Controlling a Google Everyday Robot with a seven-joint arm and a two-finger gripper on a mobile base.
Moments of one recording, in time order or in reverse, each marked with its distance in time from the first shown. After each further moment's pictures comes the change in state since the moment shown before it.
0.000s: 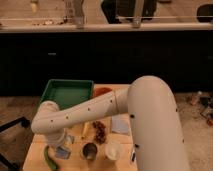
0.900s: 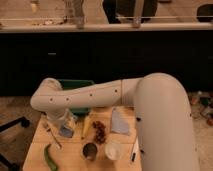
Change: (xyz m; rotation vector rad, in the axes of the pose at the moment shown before) arm 0.077 0.022 -0.069 -0.017 0.078 0.073
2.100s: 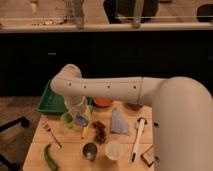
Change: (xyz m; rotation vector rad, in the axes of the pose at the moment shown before) arm 0.048 0.065 -0.022 -0.028 -0.008 0.088
